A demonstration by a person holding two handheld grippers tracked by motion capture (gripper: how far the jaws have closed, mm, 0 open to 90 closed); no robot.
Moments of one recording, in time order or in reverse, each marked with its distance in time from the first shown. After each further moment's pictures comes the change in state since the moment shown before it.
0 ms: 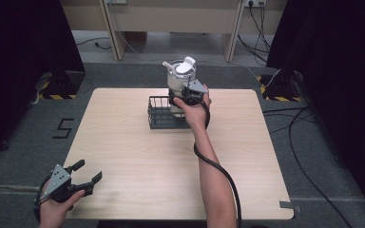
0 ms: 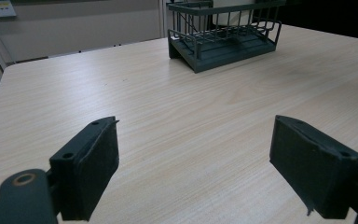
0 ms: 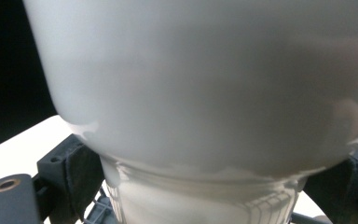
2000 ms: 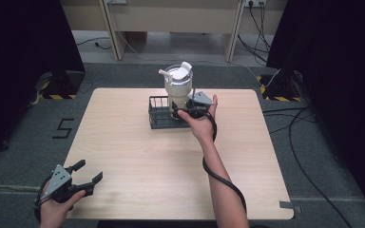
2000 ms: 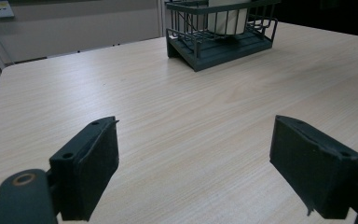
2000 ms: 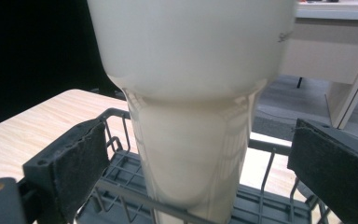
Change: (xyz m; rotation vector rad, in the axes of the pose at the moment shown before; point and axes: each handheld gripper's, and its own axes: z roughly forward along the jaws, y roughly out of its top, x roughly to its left) left arm -0.001 0.000 0.000 0.005 -0.004 0.008; right arm 0.002 -0.016 -0.050 0.046 0.023 -0.026
